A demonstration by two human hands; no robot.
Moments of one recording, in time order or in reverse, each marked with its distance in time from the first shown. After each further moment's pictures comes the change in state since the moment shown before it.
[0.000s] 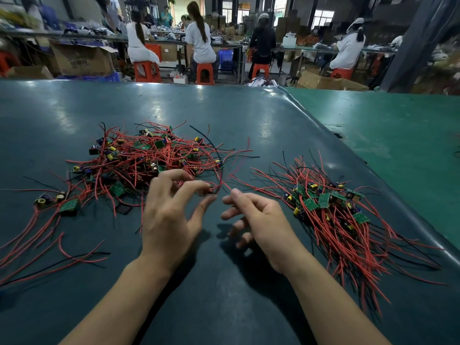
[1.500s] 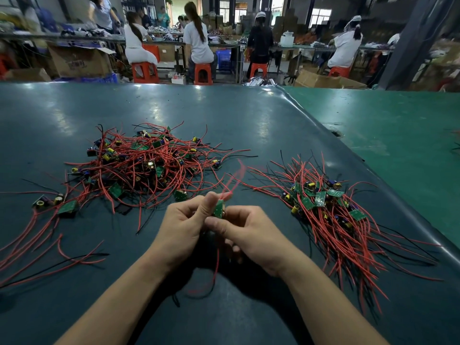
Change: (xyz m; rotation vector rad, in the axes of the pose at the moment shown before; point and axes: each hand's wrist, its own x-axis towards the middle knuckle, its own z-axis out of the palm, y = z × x) left_hand -0.002 0.023 0.002 -1.100 -0.369 -0.801; right_hand -0.007 0.004 0.002 -0.151 -0.263 0.013
